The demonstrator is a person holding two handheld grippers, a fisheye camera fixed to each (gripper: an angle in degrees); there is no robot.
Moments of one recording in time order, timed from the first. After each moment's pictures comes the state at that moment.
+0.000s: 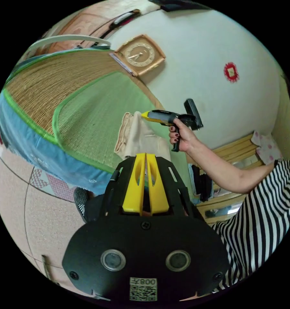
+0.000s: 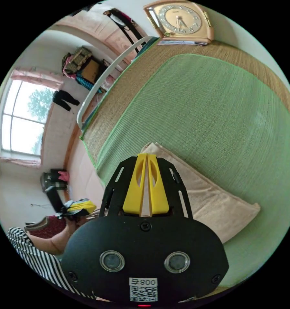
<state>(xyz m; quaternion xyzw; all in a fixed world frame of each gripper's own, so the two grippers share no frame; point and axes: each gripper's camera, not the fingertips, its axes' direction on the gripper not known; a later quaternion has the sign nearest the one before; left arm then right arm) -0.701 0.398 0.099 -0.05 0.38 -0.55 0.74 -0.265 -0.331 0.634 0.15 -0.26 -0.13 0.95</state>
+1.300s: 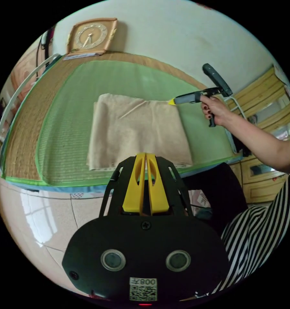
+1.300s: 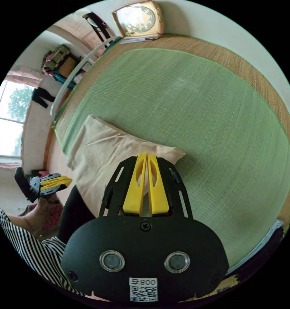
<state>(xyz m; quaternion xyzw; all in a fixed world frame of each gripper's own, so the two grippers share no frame) -0.501 0.199 0.103 -0.21 0.34 -0.34 0.85 -0.096 -0.197 0.665 0.14 -0.21 -0.10 0.96</state>
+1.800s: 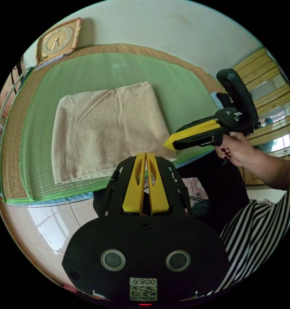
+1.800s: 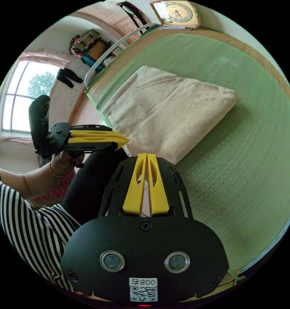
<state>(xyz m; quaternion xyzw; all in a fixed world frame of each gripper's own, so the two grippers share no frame) -0.417 0.154 0.131 -0.26 0.38 -0.26 0.85 -0.123 -0.037 0.698 0.09 -0.25 -0.18 0.95</state>
